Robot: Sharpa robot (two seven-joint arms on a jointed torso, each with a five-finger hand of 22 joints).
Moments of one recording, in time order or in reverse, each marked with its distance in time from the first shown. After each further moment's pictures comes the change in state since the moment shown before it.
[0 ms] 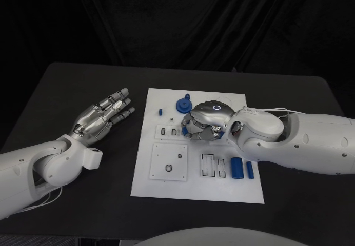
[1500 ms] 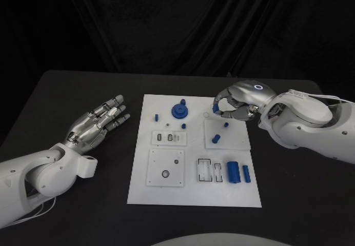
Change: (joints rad) left arm 0.000 -0.001 0.000 0.003 0.000 -0.003 0.000; left_hand 0.000 0.000 0.000 0.000 0.000 0.000 0.000 0.000 0.000 0.000 0.000 0.000 0.000 0.000 0.000 0.000 0.000 0.000 0.000 0.000 0.000 0.000; right arm 0.106 -0.258 0.000 0.045 0.043 -0.082 0.005; right_hand 0.002 0.002 -0.017 0.017 -0.023 0.004 -0.014 -0.002 -0.018 0.000 0.000 0.000 0.000 0.000 0.000 -0.015 0.000 0.000 0.000 0.000 -0.011 0.000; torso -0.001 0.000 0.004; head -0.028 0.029
